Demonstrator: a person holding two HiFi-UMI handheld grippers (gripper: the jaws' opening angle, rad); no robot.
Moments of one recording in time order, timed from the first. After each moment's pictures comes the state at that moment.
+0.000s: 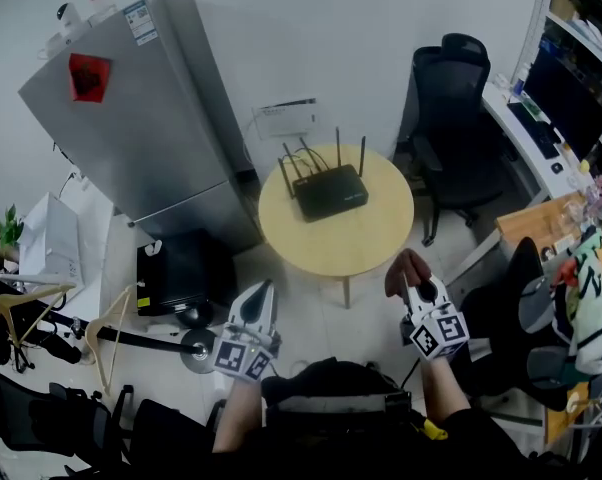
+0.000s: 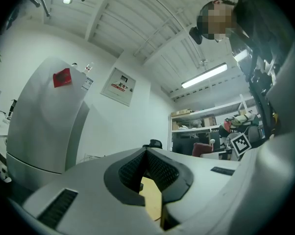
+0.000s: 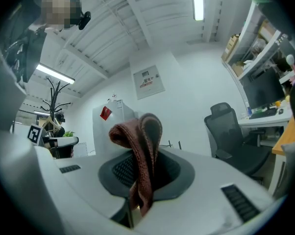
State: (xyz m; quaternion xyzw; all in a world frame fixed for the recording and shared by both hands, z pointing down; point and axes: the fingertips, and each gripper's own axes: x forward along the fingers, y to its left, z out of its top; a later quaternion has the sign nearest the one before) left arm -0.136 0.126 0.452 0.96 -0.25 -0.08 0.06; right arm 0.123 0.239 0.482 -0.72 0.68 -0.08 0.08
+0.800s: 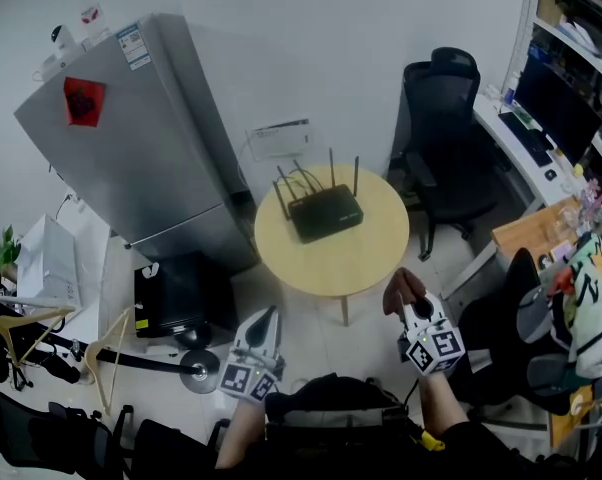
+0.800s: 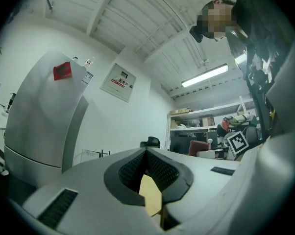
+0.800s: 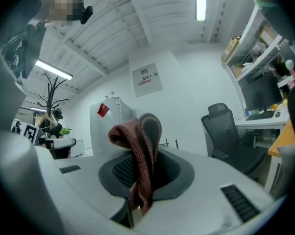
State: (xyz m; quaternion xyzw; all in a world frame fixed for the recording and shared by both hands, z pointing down) left arm -0.127 0.132 0.471 0.96 -0.24 -0.07 0.07; right arm 0.126 0.237 0.487 -0.74 0.67 -0.08 0.07
